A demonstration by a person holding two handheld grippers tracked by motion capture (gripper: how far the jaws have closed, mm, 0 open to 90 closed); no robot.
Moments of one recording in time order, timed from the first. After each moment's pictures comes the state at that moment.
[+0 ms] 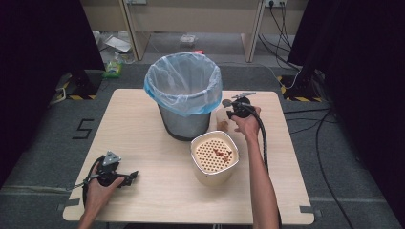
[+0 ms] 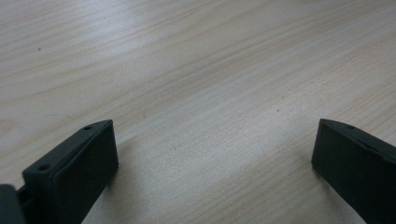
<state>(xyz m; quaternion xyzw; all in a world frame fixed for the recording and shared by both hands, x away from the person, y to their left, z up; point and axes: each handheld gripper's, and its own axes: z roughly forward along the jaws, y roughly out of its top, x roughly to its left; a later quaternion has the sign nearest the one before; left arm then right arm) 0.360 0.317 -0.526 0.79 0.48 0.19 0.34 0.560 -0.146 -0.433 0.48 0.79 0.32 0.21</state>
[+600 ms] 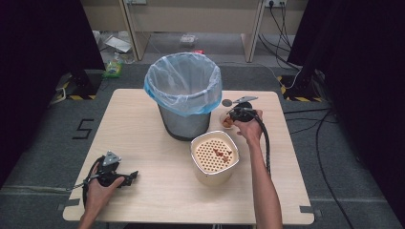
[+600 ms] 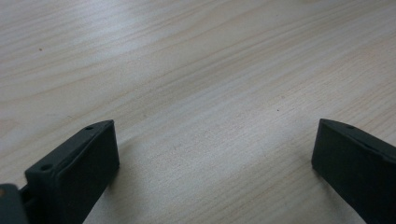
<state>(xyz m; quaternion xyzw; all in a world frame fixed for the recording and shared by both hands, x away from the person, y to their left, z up) 0.360 0.317 -0.526 0.79 0.48 0.20 0.34 0.543 -0.154 -0.434 0.43 0.80 0.34 0.23</state>
